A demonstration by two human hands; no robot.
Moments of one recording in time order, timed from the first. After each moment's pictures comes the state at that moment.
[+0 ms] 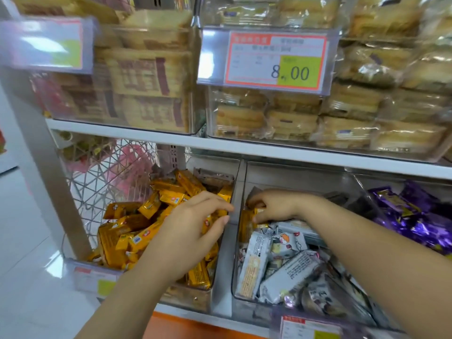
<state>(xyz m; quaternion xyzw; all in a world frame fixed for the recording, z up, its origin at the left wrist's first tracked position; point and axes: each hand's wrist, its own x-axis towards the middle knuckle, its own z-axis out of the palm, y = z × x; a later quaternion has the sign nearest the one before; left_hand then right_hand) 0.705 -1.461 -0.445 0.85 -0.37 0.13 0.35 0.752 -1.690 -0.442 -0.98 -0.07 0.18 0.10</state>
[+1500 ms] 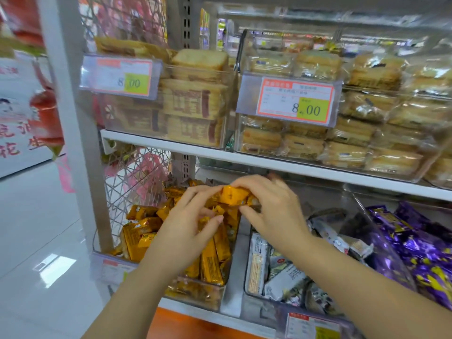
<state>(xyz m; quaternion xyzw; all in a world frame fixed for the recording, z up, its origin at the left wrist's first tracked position) 0.698 -1.430 -0.443 0.81 -0.34 0.17 0.45 0.675 -1.614 -0.407 -0.89 -0.22 -0.38 0.15</state>
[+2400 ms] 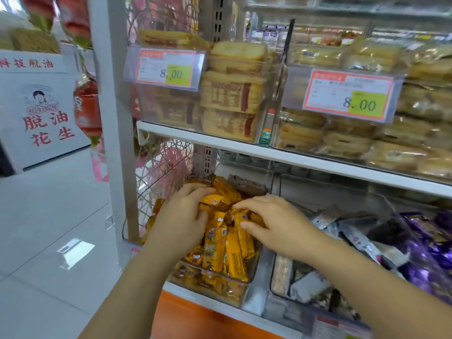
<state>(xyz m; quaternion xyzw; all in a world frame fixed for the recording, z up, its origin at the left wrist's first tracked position) 0.717 -1.391 -0.446 0.90 -0.20 0.17 0.34 0.682 -1.587 -0.413 -0.97 -0.19 -0.07 0.11</state>
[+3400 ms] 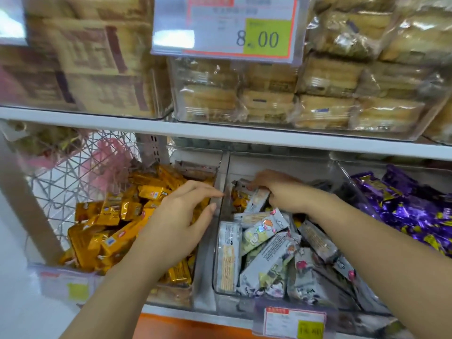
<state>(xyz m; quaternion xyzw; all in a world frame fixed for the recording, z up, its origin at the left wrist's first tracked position) 0.713 -1.479 -0.453 0.86 -0.36 0.13 0.35 0.729 -1.725 -0.442 -1.00 -0.03 0.06 0.04</state>
